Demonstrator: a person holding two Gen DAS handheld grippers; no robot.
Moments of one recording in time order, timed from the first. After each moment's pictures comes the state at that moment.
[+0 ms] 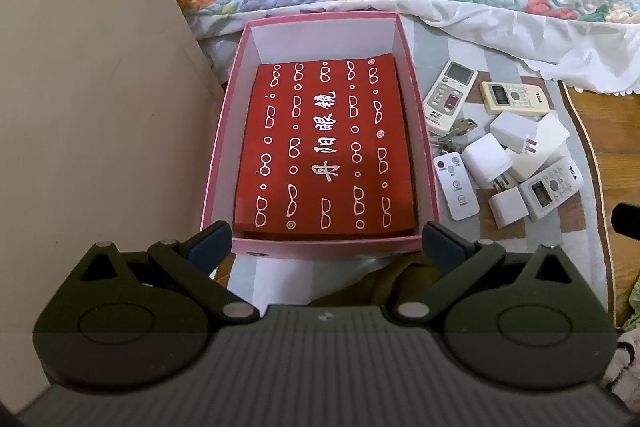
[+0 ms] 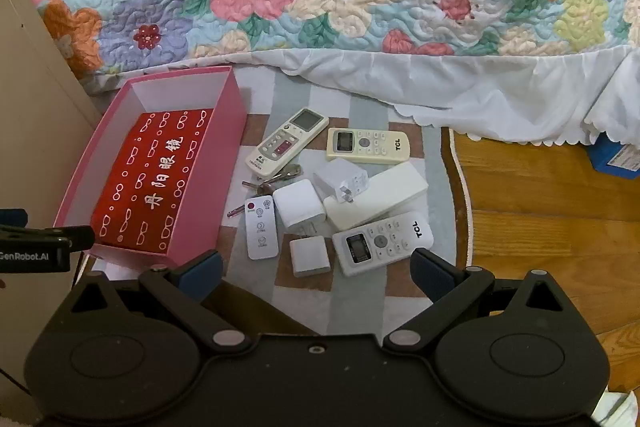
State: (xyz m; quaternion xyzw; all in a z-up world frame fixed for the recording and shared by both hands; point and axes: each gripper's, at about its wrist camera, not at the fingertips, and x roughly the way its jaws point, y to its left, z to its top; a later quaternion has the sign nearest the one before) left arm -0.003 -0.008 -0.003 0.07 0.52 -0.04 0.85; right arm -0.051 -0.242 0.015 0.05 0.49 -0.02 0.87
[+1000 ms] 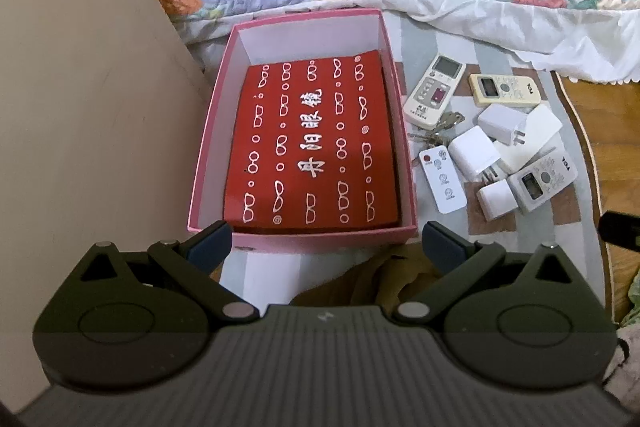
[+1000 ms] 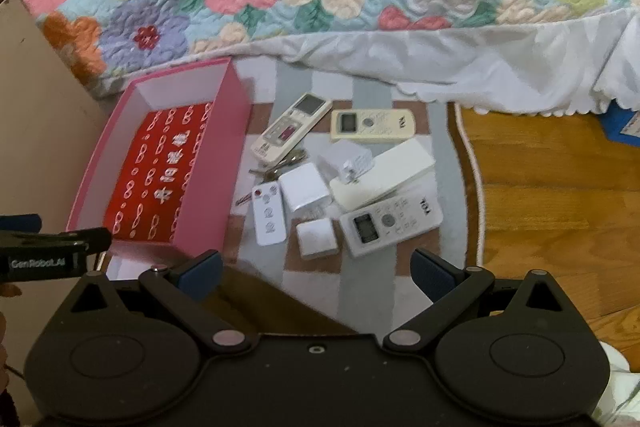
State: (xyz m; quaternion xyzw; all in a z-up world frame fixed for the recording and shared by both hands) left arm -0.012 -0.027 -0.002 0.09 0.52 -0.05 0.85; right arm -0.057 -0.260 0.008 0.10 0.51 0.00 0.85
